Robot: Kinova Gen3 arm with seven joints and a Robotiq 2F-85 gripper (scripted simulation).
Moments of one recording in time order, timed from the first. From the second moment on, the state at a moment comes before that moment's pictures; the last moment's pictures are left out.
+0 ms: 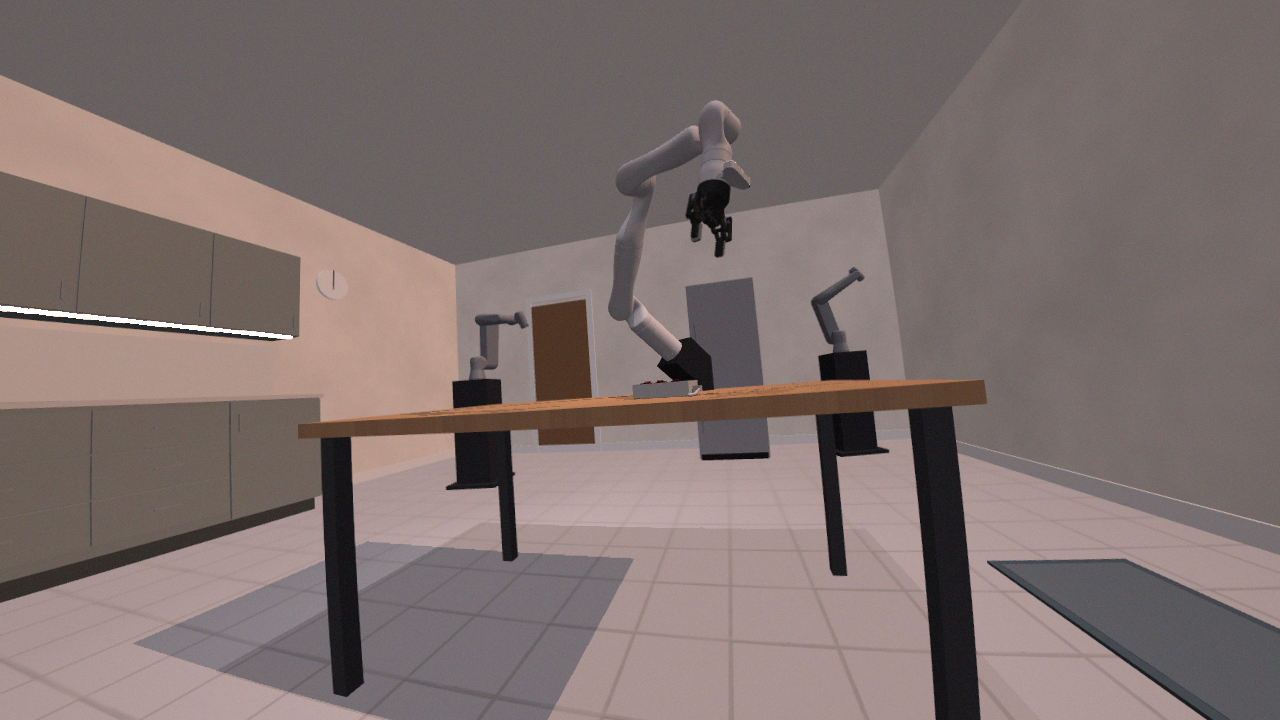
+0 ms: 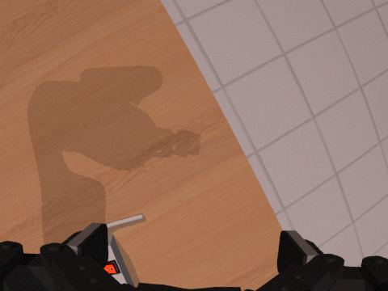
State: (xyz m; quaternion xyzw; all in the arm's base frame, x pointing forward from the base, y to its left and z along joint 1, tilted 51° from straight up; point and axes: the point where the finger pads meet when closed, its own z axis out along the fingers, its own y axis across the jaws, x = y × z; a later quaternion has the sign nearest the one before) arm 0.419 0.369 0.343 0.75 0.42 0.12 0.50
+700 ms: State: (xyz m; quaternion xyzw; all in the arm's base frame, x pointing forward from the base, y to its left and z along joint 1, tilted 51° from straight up) arm 0.456 0.288 0.338 0.67 0.52 0.05 0.53
